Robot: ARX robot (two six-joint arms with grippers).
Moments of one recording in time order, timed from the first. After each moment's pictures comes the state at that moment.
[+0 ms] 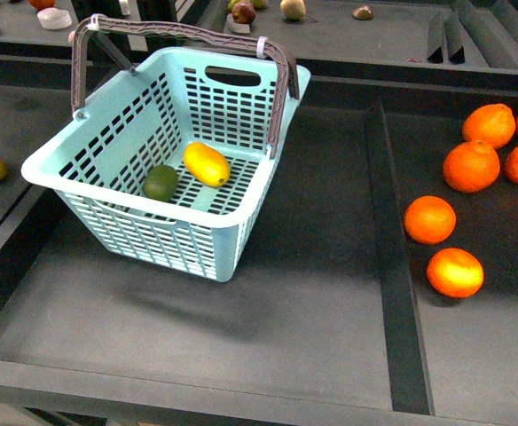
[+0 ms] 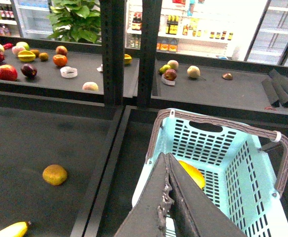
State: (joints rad) left arm 0.22 1.00 0.34 0.65 0.22 -0.02; right arm 0.00 0.00 0.01 0.00 -0.01 0.00
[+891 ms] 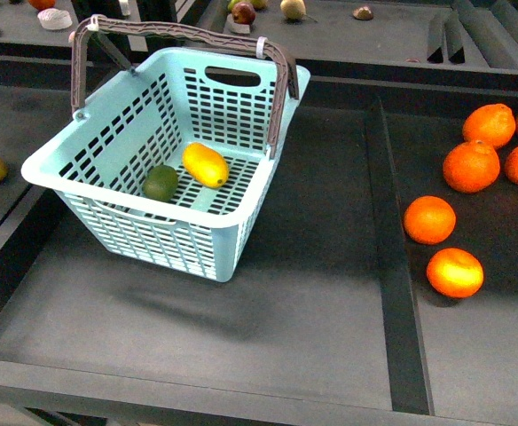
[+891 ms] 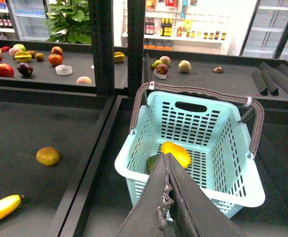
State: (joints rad) left arm 0.00 0.48 0.02 0.47 0.00 -0.01; right arm 0.00 0.00 0.01 0.00 -0.01 0.00
